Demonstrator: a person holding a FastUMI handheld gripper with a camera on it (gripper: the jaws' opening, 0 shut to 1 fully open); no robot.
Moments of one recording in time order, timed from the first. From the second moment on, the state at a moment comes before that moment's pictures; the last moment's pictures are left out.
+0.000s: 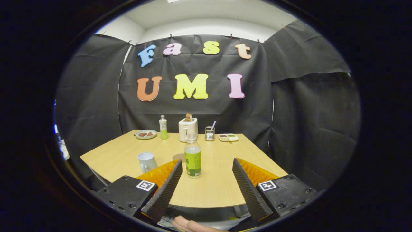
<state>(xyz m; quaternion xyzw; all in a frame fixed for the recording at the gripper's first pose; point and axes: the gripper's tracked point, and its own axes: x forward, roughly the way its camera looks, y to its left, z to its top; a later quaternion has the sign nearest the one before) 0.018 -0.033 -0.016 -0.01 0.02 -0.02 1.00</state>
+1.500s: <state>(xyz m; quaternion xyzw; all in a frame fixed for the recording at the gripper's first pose) 0.152 0.003 -0.058 -0.01 -0.03 0.02 1.00</state>
